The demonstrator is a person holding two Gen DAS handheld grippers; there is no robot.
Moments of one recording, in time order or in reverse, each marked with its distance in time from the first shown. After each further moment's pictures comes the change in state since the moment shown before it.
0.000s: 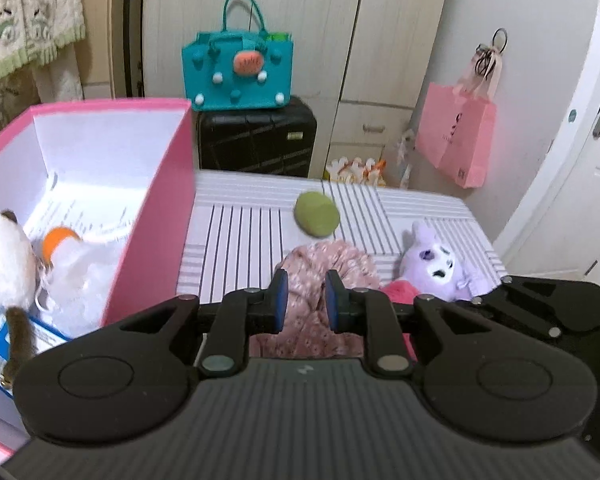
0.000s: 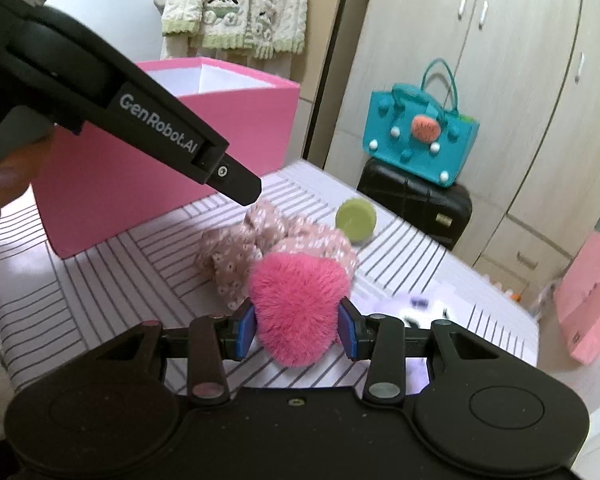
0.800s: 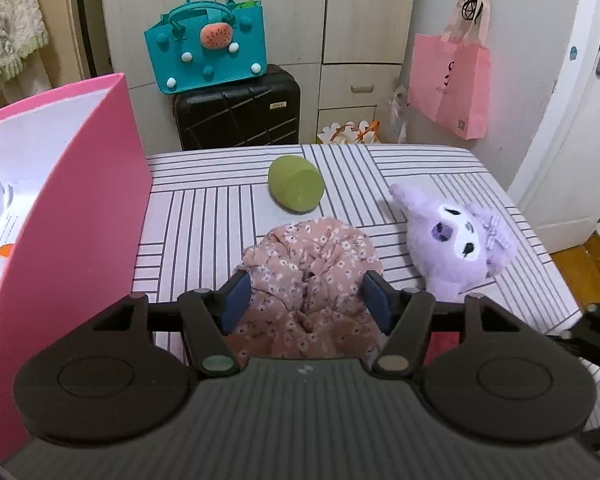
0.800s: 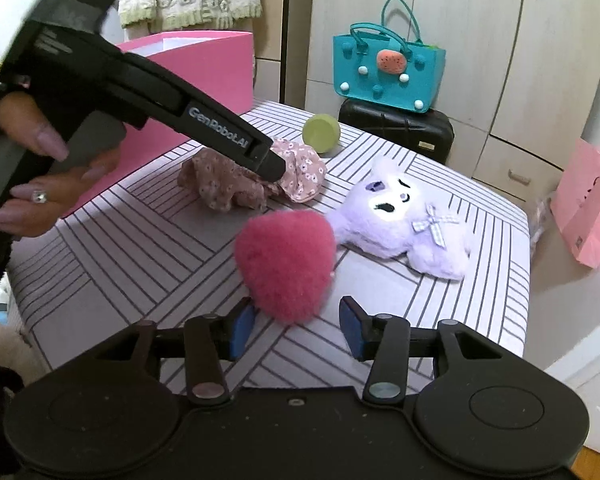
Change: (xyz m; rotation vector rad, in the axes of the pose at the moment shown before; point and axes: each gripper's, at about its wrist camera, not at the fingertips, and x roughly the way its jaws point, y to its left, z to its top) left arm 0.055 -0.023 -0.012 0.123 0.097 0.009; right arm -0.023 -0.016 -0.051 0.174 0.100 0.007
